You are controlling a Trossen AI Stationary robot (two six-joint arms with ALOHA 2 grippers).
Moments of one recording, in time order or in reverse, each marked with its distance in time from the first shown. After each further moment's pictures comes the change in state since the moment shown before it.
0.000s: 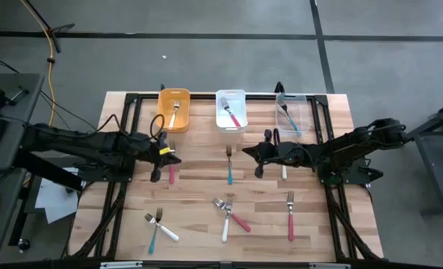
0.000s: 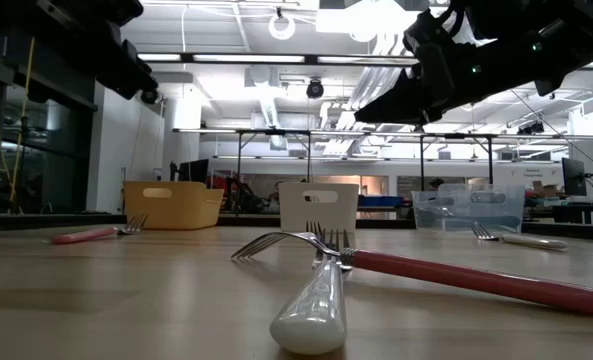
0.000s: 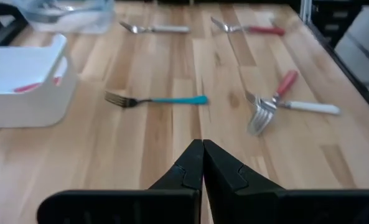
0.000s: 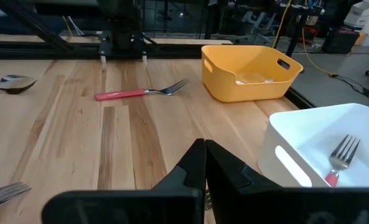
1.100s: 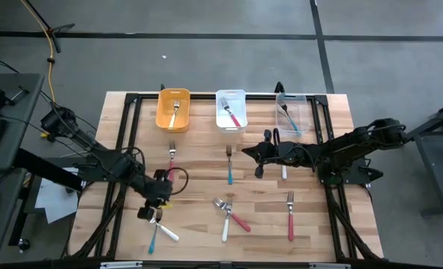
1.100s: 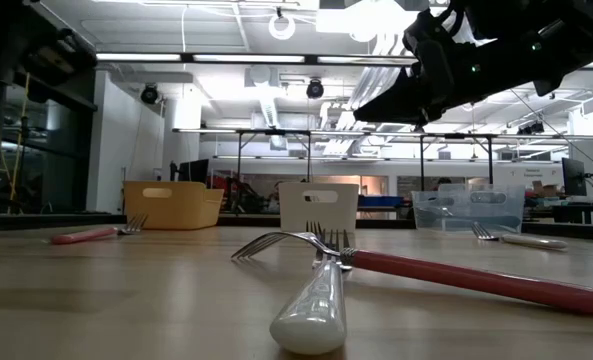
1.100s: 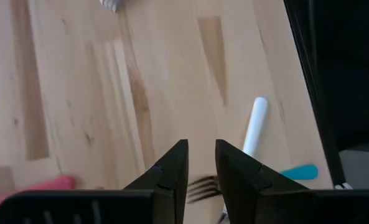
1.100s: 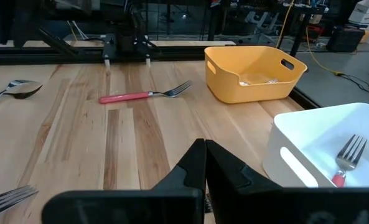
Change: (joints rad) left arm -0.505 0.436 0.310 -0.370 0.025 -0.376; right arm -0.002 0.001 0.000 0.008 -0.016 0.017
